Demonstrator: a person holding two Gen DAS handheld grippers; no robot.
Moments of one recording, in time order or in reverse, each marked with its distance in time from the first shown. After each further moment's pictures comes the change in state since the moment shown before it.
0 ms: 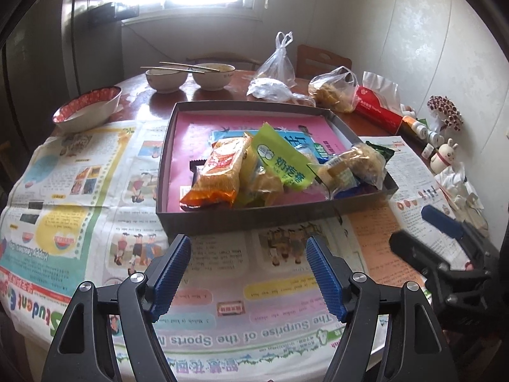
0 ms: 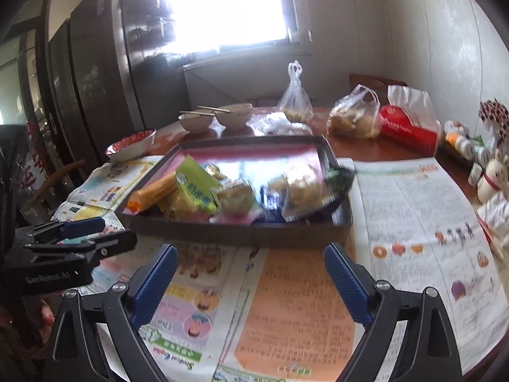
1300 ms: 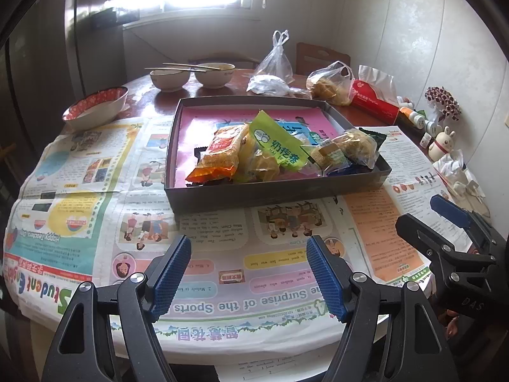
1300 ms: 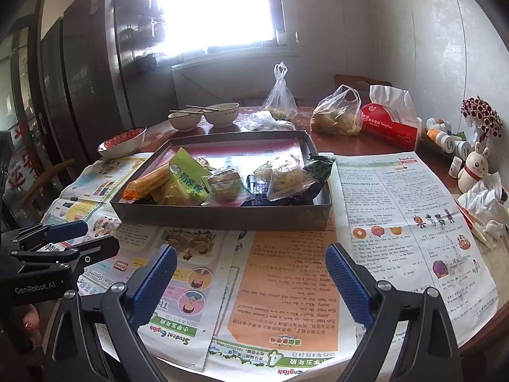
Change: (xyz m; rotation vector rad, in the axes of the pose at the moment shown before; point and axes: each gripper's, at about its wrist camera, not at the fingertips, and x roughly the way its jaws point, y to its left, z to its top) left arm -0.020 -0.005 -0.021 0.027 0.004 0.025; right arm -0.023 0.002 -0.009 0.007 -0.014 -0.055
